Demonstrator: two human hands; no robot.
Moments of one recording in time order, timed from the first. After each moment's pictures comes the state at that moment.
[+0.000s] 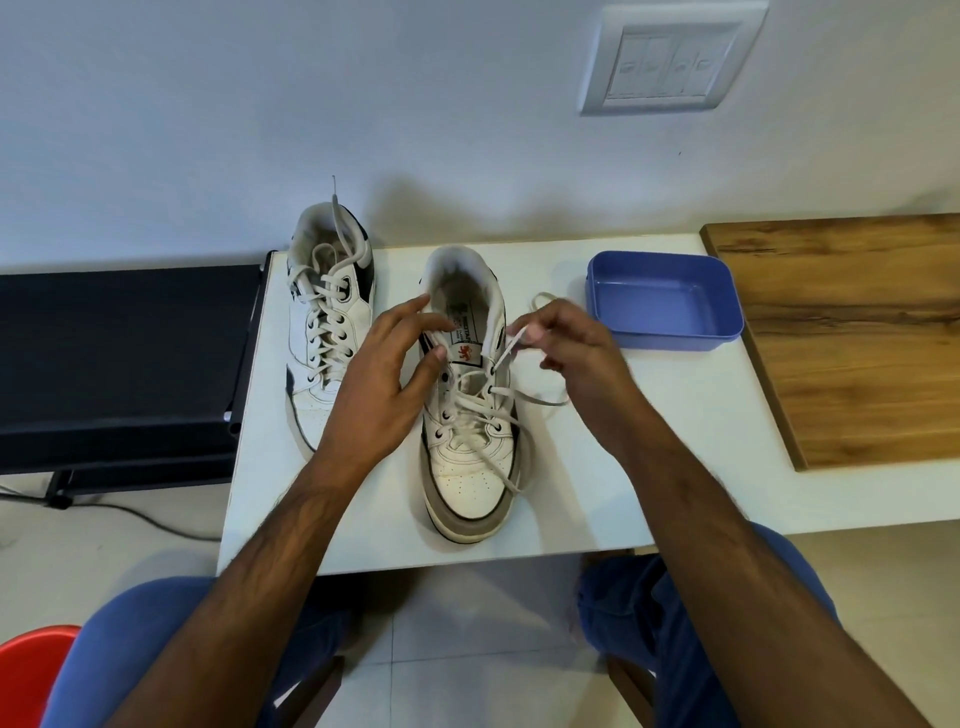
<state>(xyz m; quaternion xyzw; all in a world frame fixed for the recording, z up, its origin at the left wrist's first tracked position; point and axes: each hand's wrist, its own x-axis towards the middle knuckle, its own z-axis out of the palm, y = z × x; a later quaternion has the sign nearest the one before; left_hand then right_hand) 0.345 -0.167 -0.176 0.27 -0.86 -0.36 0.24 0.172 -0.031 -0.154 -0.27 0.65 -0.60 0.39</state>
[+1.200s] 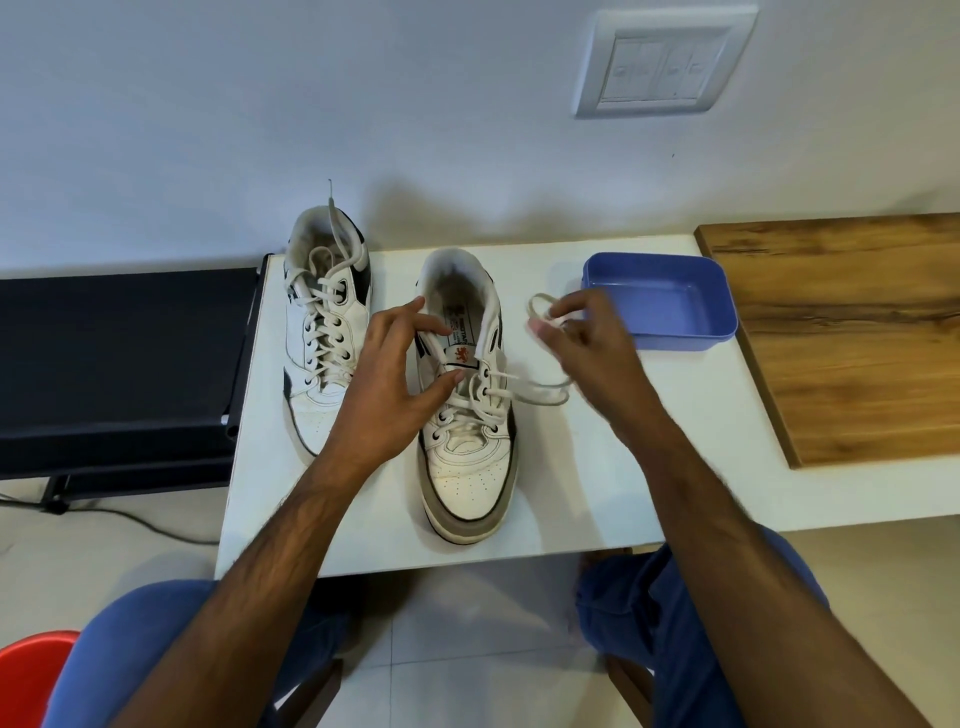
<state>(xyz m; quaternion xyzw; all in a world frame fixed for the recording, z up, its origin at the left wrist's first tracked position) 0.342 -0.162 -0.177 0.28 -0.84 -0.42 0.22 0.159 -0.024 -0.148 -0.27 0.76 -0.53 0.27</state>
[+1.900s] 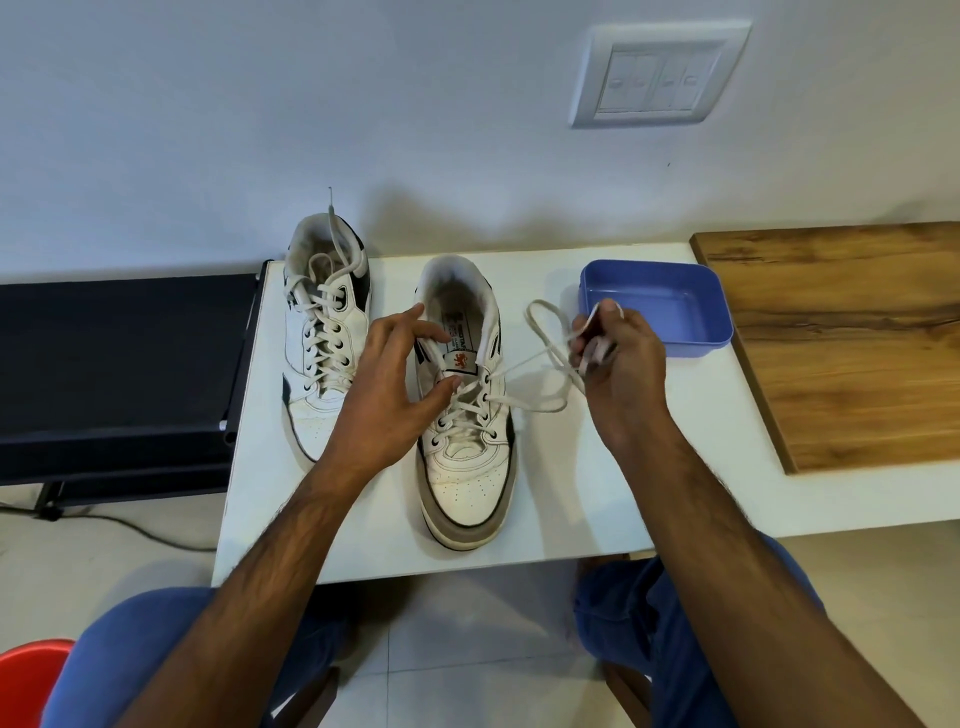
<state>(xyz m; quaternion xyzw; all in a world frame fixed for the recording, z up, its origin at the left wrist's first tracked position) 0.343 -0.163 -0.179 0.28 -0.84 -0.41 0.22 0.153 -0.026 -0.150 0.01 0.55 -0.78 0.31</state>
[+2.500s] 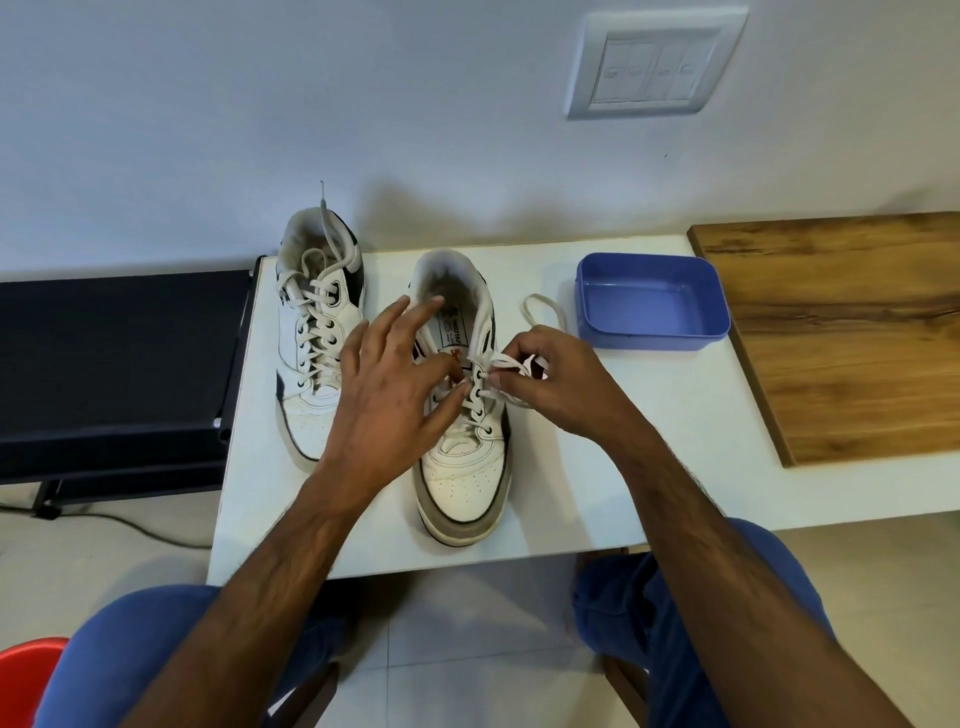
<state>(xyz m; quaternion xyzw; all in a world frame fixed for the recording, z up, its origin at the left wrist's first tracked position) 0.344 -0.151 -0.175 0.22 -0.94 -0.14 0.20 0.166 -0.029 -0.163 -0.43 0.78 -0.37 0.27</state>
